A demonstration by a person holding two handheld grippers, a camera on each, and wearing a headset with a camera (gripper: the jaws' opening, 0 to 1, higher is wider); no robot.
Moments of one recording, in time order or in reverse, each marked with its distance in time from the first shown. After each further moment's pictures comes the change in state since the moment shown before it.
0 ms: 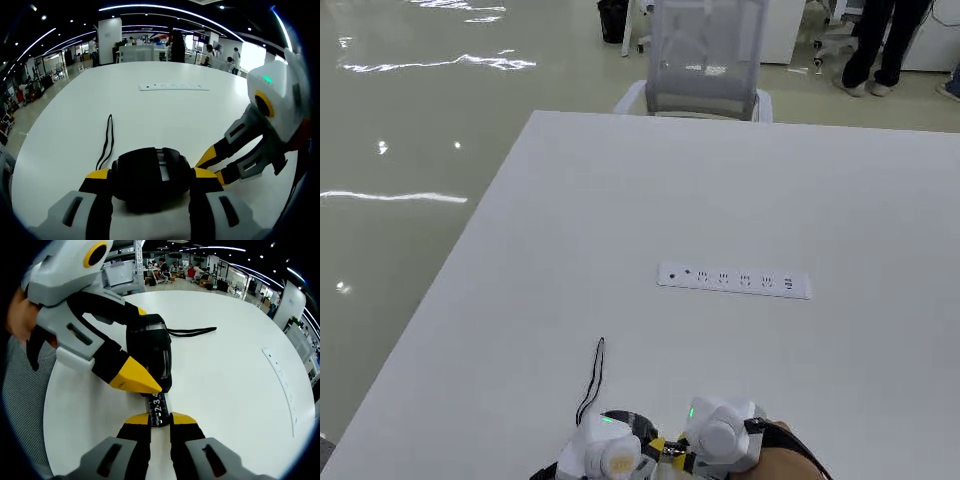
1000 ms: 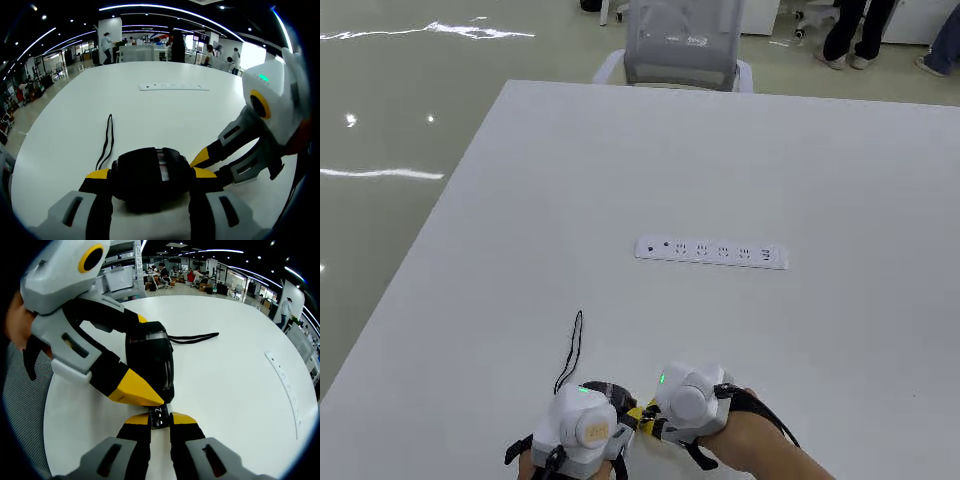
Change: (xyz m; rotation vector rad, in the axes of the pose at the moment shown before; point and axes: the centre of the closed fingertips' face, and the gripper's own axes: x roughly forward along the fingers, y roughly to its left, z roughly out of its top) left arm 0.001 0.001 0.000 -0.003 0.001 -0.002; right arm 0.009 0.002 0.012 0.010 -0.053 0.015
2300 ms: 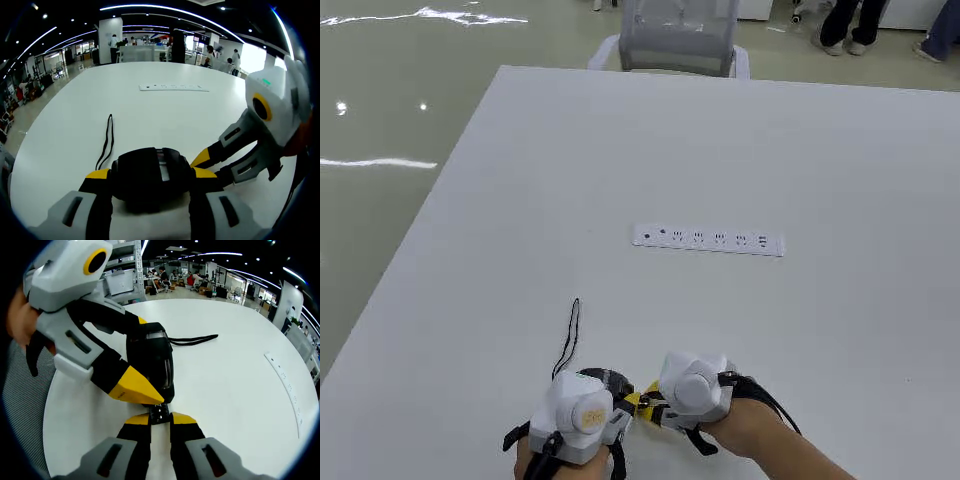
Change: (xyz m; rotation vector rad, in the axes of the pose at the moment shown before) left arm -0.001 0.001 0.001 -0.010 -0.003 -0.004; right arm 0.002 0.000 0.001 0.007 -0.035 -0.003
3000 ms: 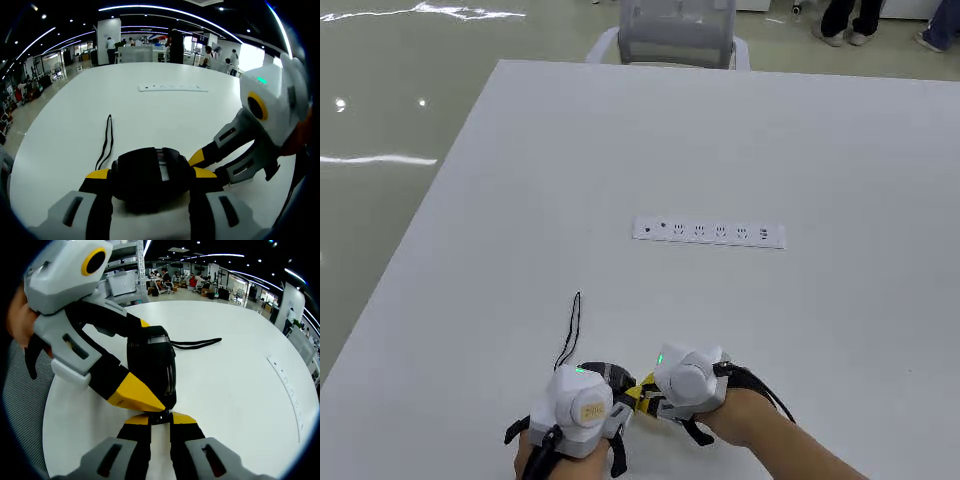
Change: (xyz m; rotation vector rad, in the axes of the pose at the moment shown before) left arm -0.001 0.000 0.000 0.007 -0.006 -0.015; right arm 0.003 0.003 0.006 -0.016 -0.013 0.018
